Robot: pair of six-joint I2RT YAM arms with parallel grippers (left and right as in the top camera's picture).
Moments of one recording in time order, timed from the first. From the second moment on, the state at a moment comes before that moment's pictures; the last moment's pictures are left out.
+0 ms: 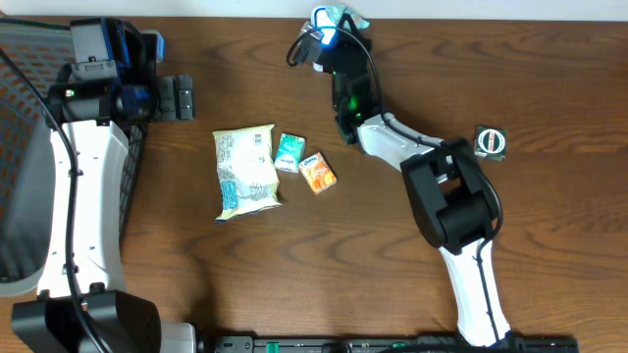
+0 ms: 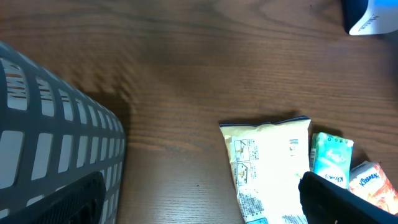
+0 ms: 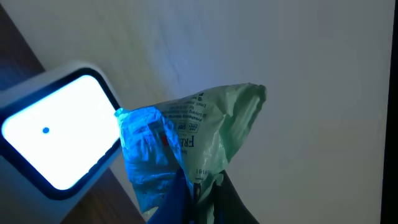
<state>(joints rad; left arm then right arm) 0.12 1.60 1.58 -0.94 0.10 0.09 0.49 2.37 1.62 0.72 0.47 -1.20</state>
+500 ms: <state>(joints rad) 0.12 1.60 1.58 -0.94 0.10 0.09 0.51 2.37 1.62 0.74 0.47 -1.22</state>
